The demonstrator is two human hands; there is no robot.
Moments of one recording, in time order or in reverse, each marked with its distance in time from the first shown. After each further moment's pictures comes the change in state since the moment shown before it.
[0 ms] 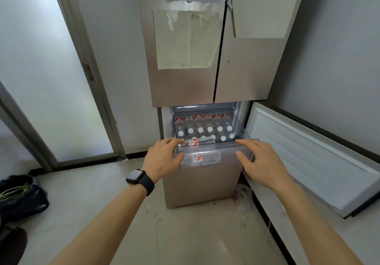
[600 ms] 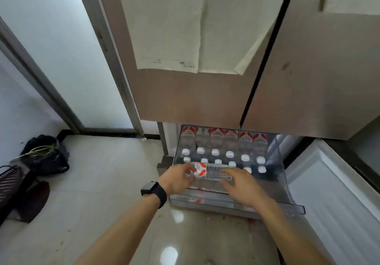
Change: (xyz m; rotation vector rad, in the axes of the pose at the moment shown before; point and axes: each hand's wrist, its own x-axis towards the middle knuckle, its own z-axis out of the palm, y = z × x) left_hand 0.245 -0.050 0.151 -0.268 -0.416 -0.442; right_hand 0.306 0.117 0.162 0.020 -0.605 -0.184
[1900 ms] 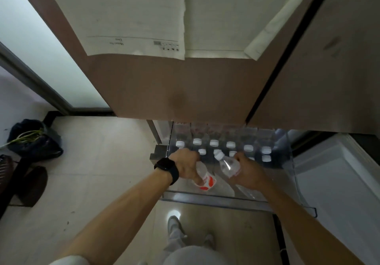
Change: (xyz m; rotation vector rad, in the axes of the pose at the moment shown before) left_hand 0.101 0.012 -0.003 0.371 -0.287 0.046; right_hand 0.082 0.083 0.030 0.132 -0.167 0.265
